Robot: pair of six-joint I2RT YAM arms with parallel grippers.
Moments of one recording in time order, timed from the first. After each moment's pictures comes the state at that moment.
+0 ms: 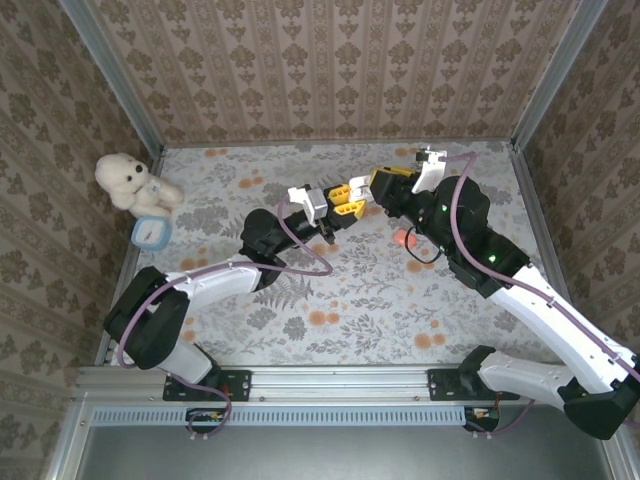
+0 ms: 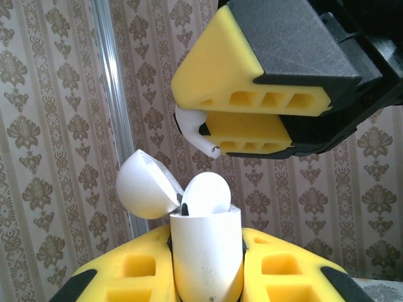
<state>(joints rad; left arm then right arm) -0.78 1.51 0.81 1.14 0.54 -0.06 0.65 1.05 1.17 -0.21 0.16 0.50</state>
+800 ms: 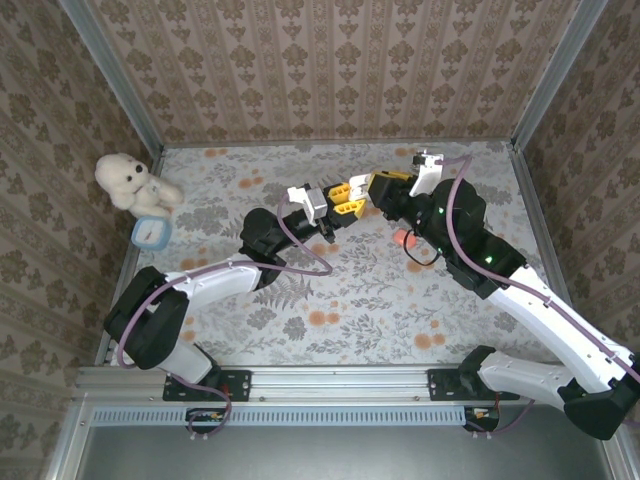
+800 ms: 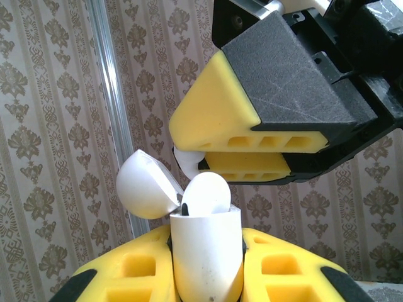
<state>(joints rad) -0.78 1.51 0.82 1.14 0.54 -0.05 0.65 1.04 1.14 -0.20 0.15 0.50</state>
